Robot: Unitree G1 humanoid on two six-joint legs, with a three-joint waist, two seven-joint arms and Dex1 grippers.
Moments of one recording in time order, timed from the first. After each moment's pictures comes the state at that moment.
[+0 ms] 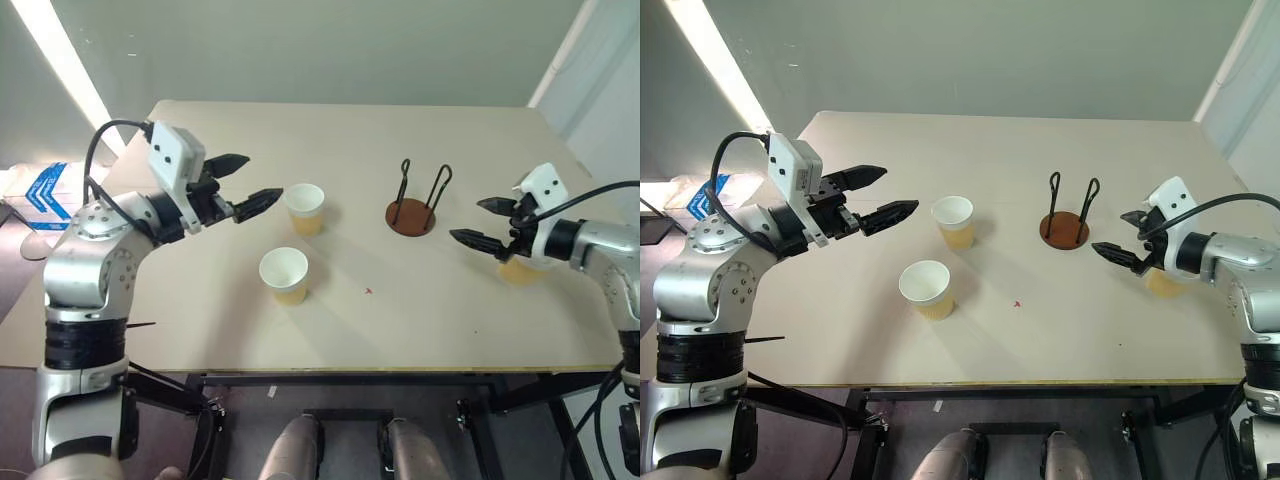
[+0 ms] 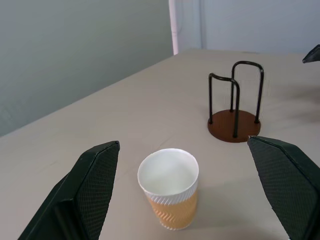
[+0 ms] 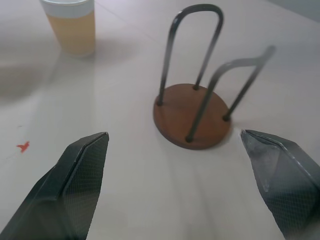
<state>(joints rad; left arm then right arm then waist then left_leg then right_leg) -0.64 0.71 0.16 -0.03 -0.49 0.56 -0.85 -0.51 -0.86 -0.10 -0.04 0.39 0.63 0.87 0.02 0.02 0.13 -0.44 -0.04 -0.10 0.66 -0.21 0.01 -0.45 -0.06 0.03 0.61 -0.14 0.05</state>
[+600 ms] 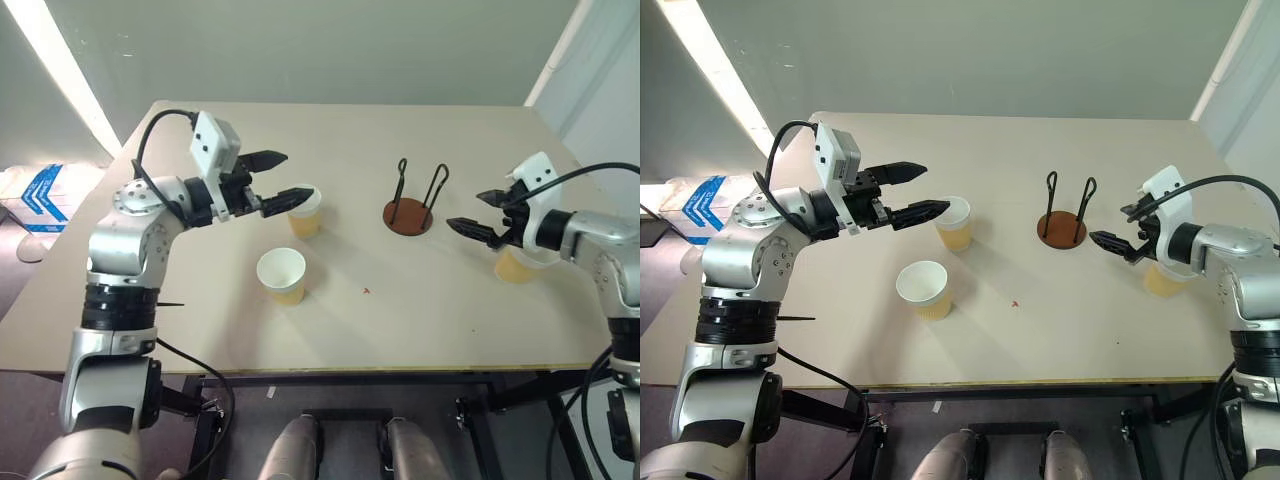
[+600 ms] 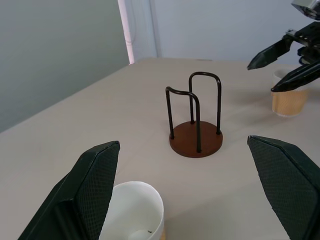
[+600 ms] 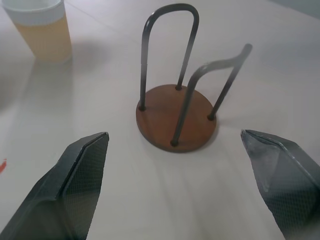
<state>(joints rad) -0.79 0.64 0.05 0.16 -0.45 0.47 -0.98 -0.64 -0.79 -0.03 0.04 0.35 0.73 0.79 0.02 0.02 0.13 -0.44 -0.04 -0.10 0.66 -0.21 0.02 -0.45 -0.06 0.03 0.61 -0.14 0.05</state>
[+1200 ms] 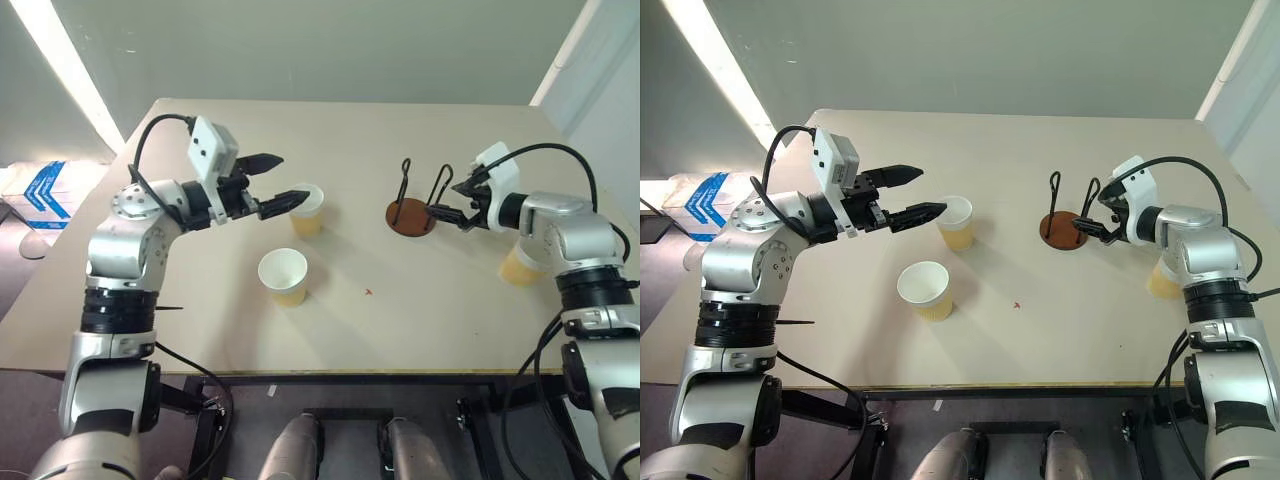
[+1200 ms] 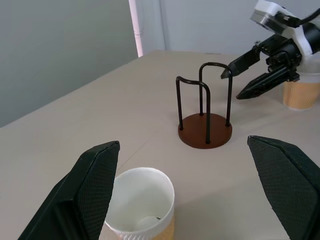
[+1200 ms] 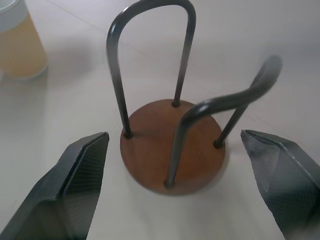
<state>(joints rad) -0.76 0.65 0.07 0.13 -0.43 0.47 -0.97 -0.94 -0.61 0.07 0.56 0.19 0.54 0.82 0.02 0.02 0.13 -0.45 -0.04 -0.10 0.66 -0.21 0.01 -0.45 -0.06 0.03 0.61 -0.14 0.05</state>
